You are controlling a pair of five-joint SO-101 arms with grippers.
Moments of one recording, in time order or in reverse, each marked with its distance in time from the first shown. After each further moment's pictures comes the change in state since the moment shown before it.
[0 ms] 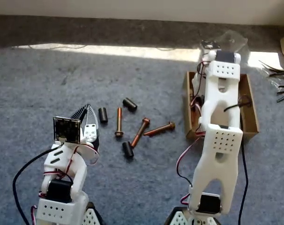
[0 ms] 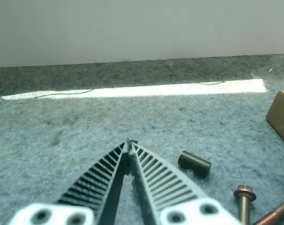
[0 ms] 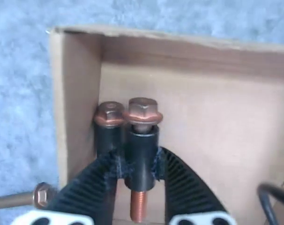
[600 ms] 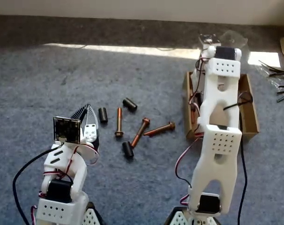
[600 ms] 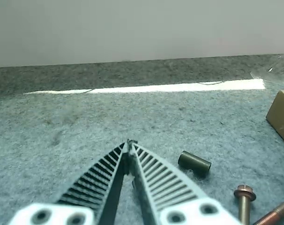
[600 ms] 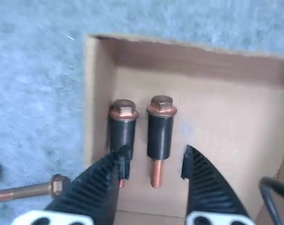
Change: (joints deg) left arm 0.0 0.0 0.0 0.0 0.0; right arm -1.8 -3.0 -3.7 2.9 0.0
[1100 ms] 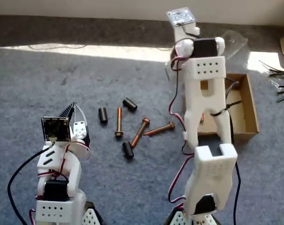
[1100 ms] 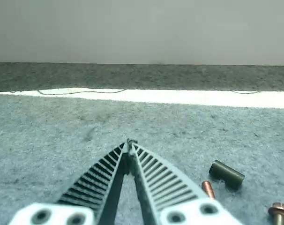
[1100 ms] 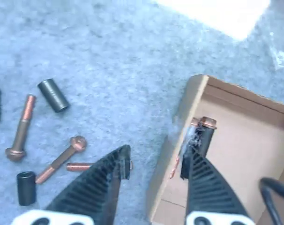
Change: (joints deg) left arm -7.4 0.0 0.0 -0.6 0.0; right arm -14.9 -25.4 12.8 0.2 0.0
